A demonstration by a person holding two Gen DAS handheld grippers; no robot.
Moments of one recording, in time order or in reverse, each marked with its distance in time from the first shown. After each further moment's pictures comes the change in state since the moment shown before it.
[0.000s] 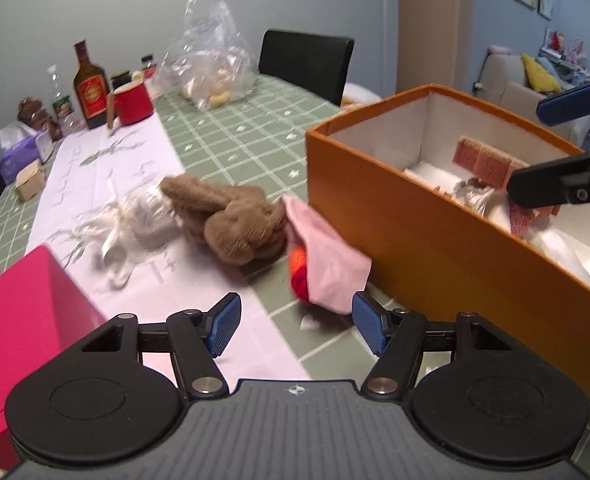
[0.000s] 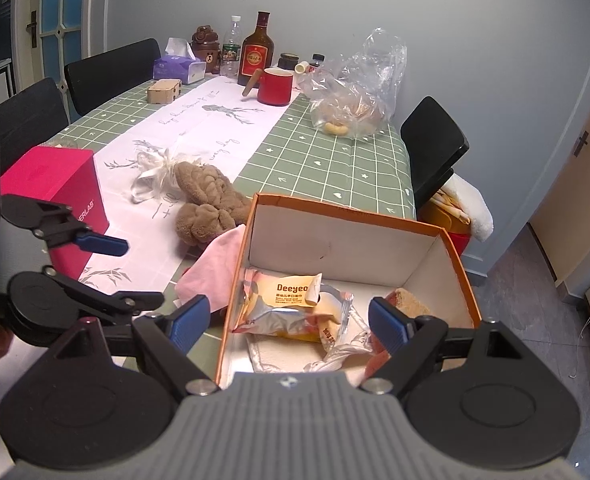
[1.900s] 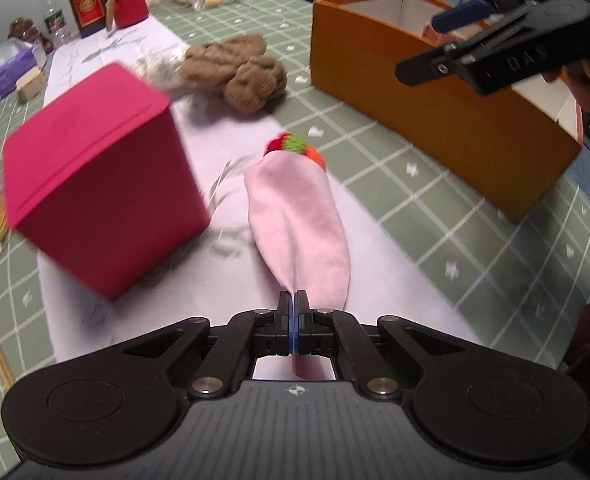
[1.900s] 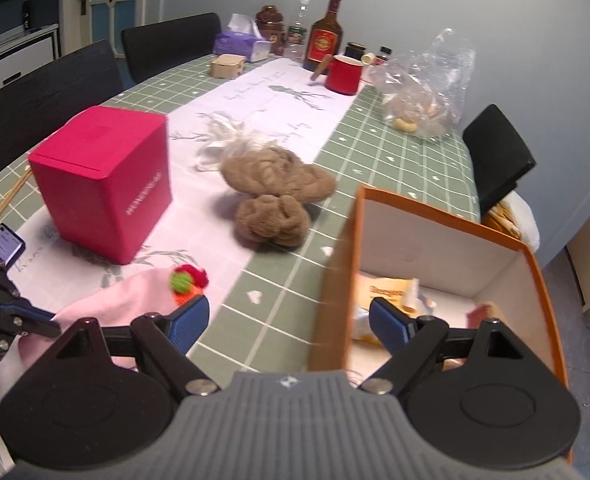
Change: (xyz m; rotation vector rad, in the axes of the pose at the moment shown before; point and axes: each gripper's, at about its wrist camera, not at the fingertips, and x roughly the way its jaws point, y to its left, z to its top) left arm -0.080 0.043 -0.089 0.007 0.297 -0.097; right arm 0.022 0.066 0.000 -0.116 0.040 0.116
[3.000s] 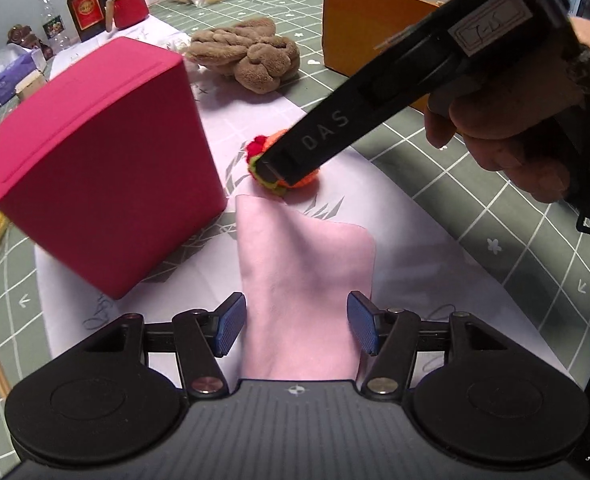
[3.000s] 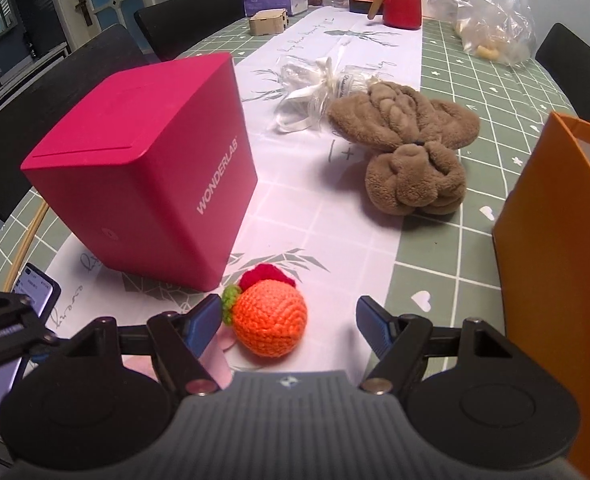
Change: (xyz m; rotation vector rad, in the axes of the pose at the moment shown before) left arm 0.030 0.011 -0.010 0.043 -0.023 0.022; right arm 0.108 0.067 0.010 0.183 0.103 0.212
